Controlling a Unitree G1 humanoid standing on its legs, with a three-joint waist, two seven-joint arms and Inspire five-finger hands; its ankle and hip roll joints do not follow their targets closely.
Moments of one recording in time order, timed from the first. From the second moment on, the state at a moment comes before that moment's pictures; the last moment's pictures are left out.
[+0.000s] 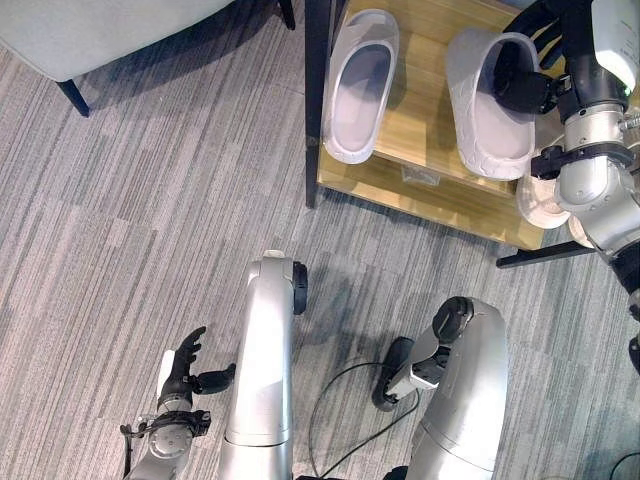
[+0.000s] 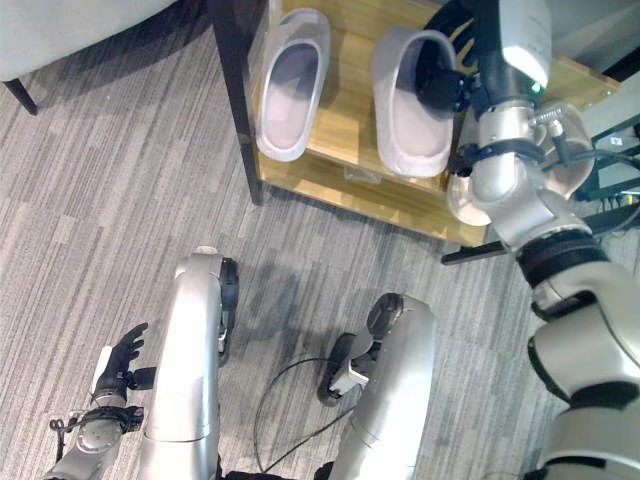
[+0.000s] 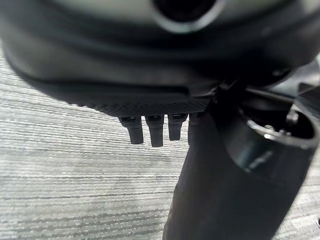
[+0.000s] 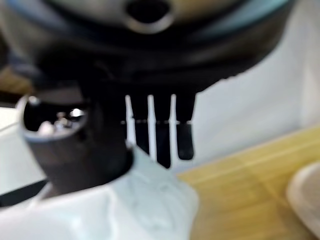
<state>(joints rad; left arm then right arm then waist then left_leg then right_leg) 0.00 0.52 -0.41 0.78 -0.39 -0.39 0.39 -1.26 -0.95 0.87 0.86 0.18 -0.27 -0.56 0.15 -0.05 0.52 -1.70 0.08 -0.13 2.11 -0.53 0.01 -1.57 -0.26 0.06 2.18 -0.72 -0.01</state>
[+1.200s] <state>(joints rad) -0.05 0.49 -0.51 0.92 -0.36 -0.37 0.31 -1.40 -0.84 0.93 1.05 0.21 -0.21 -0.48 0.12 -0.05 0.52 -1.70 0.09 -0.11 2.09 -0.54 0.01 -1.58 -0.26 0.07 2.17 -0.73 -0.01</state>
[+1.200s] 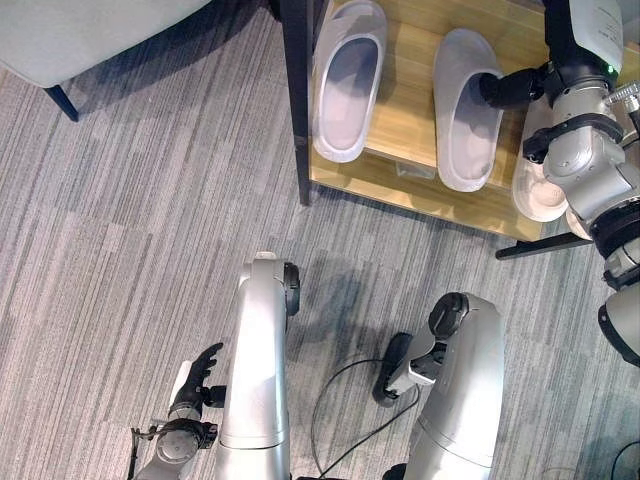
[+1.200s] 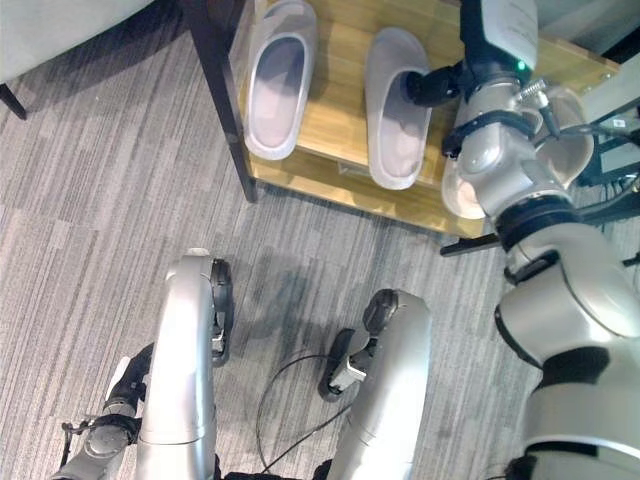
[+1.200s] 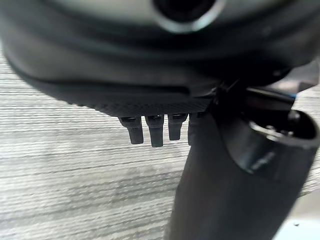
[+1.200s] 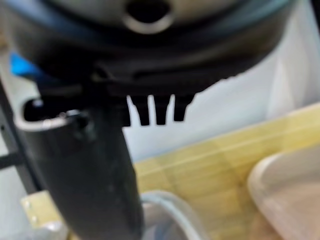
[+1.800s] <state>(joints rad) -0.05 0.47 -0.51 0.95 -0.37 -0.34 0.25 -1.39 -0.84 0.95 1.06 0.45 -0.21 -0.24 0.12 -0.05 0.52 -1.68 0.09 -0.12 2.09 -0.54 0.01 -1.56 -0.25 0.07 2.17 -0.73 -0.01</state>
